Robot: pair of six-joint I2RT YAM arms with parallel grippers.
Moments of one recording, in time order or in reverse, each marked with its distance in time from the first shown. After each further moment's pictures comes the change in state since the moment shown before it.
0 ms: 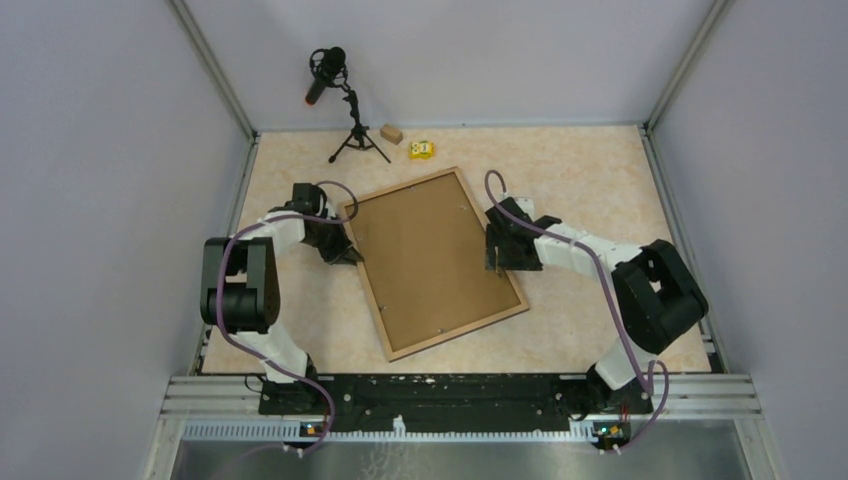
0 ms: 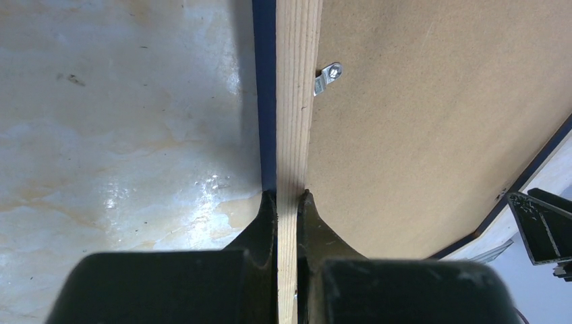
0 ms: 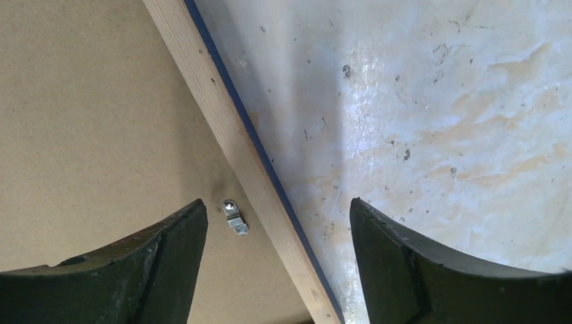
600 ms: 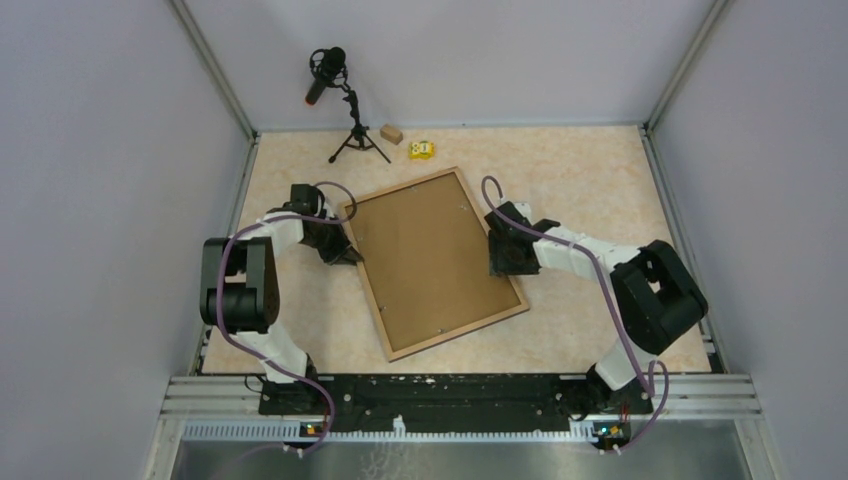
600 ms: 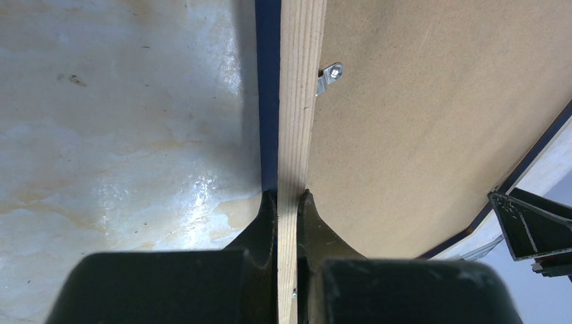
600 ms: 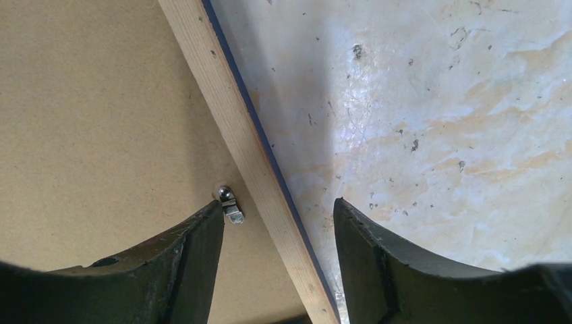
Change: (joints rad) left arm 0.019 0.000 -0.006 0.008 0.018 -0.005; right arm 0.012 -0.009 -0.027 -0.005 -0.013 -0.029
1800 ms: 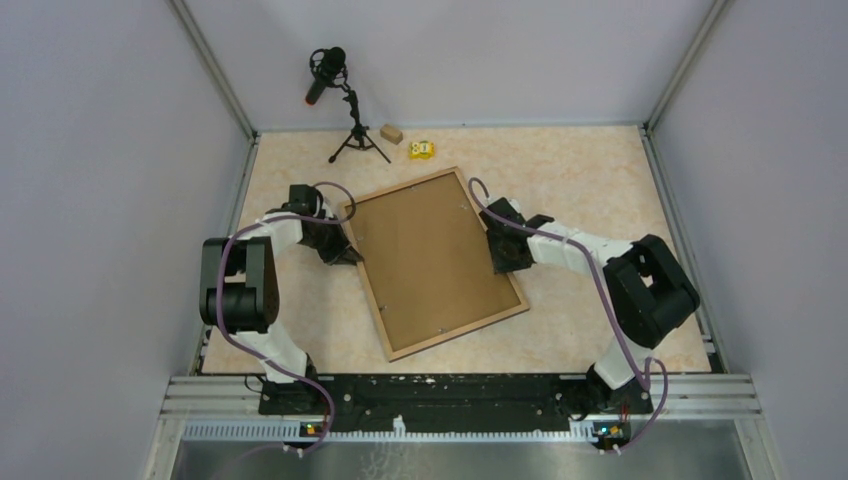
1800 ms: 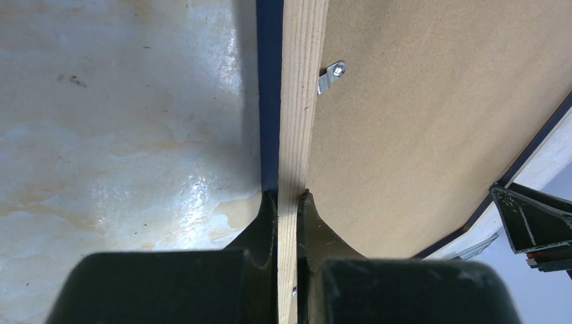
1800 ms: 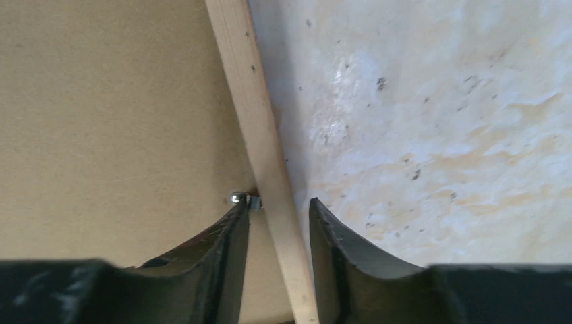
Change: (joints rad) left arm 0.010 0.000 -0.005 0.006 0.017 0.000; right arm 0.006 0.048 0.051 -0.001 -0.023 -0.144
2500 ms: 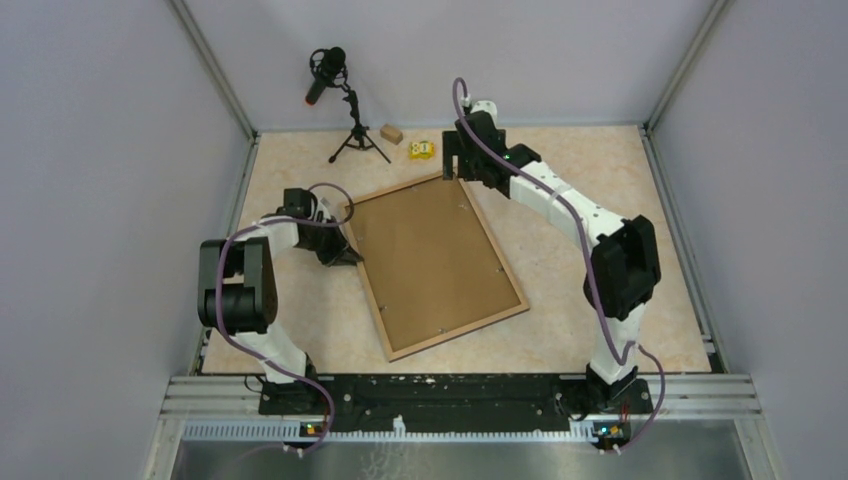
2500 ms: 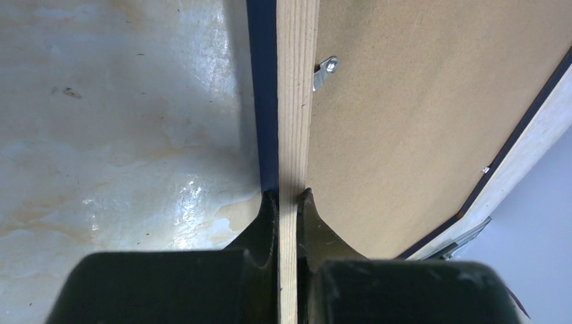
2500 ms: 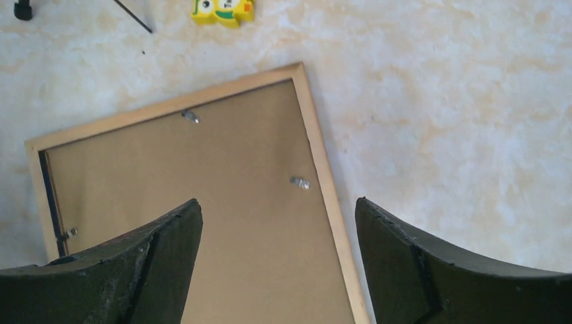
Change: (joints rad) left arm 0.033 -0.005 -0.036 0.051 0.078 0.043; right arm -0.004 0.188 0.687 -0.022 0.080 -0.018
